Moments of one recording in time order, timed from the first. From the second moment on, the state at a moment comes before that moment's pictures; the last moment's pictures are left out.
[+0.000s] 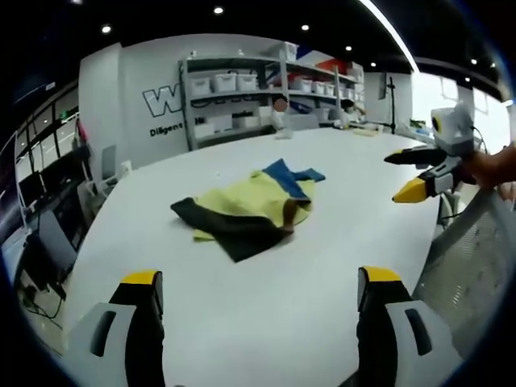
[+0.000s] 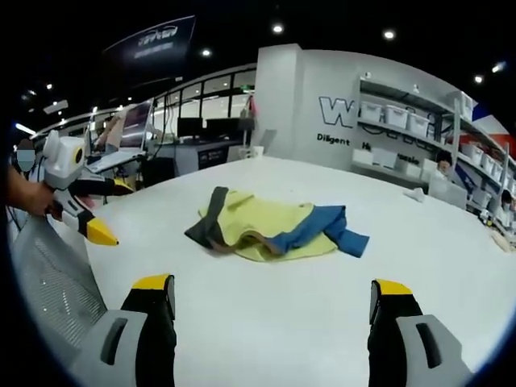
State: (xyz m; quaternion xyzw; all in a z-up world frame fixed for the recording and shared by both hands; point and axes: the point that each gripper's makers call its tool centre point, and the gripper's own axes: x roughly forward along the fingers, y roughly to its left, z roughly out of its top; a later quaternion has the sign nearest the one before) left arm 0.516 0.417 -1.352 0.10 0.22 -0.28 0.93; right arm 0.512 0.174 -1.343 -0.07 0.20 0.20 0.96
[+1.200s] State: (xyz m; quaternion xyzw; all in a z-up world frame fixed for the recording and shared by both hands) left arm 0.538 0.414 -1.344 0.13 0.22 -0.29 0.92; right arm 0.535 0.180 -1.344 -0.08 0.21 0.23 0.95
